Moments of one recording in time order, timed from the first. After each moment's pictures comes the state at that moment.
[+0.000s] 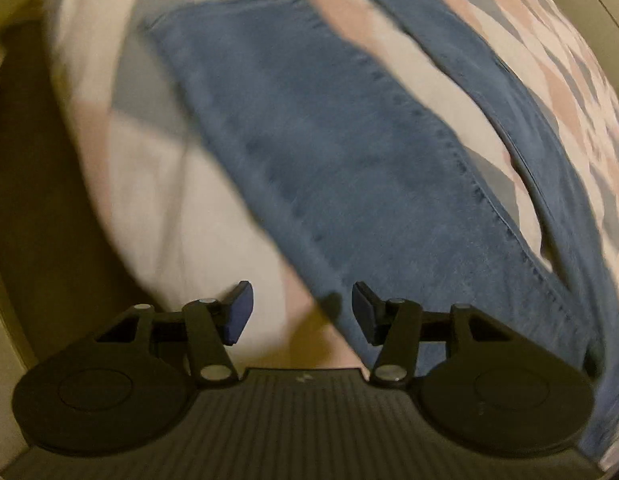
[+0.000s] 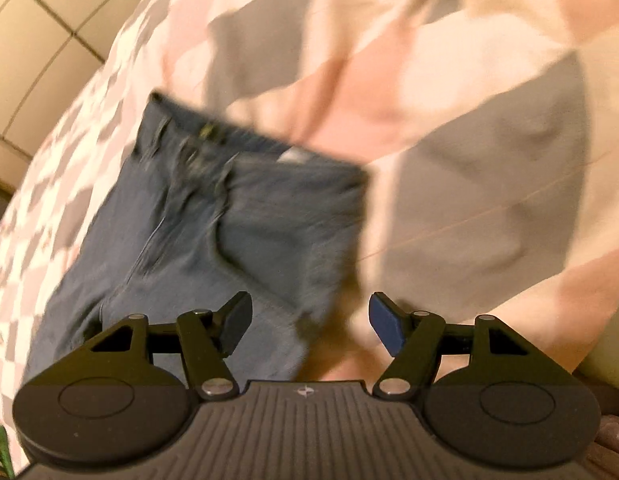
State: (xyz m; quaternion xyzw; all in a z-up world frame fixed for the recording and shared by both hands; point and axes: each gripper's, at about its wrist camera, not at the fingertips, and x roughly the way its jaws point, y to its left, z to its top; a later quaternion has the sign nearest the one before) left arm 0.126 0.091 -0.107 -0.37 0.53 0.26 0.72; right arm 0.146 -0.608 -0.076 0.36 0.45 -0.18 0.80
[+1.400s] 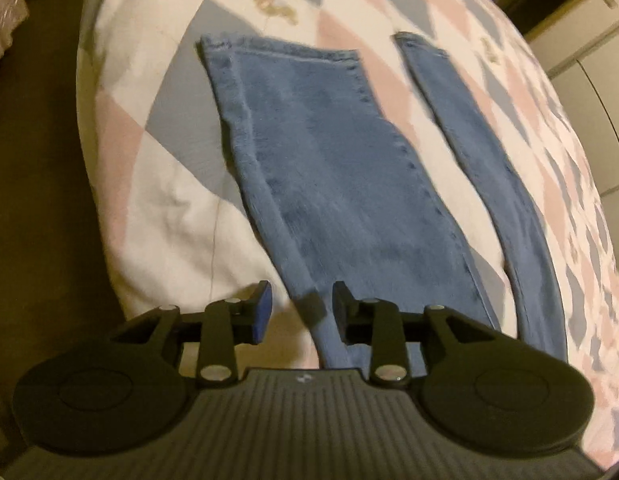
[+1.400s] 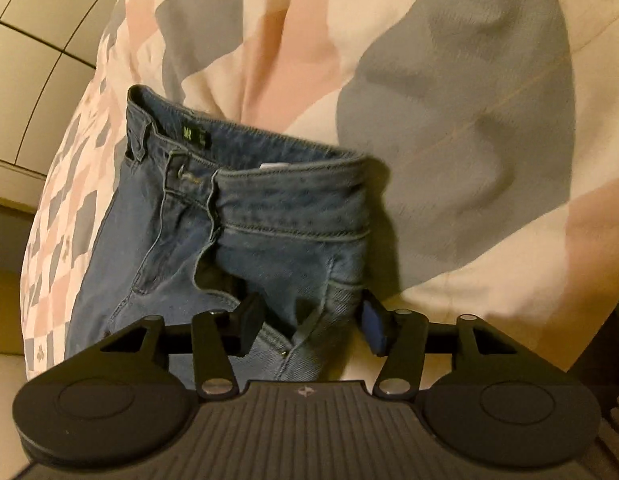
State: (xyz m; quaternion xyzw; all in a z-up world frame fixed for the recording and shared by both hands) left arm 0.120 0.142 -0.124 -0.44 0.42 0.30 0.74; right arm 0.136 -0.611 -0.115 0.44 0.47 -0.16 0.75
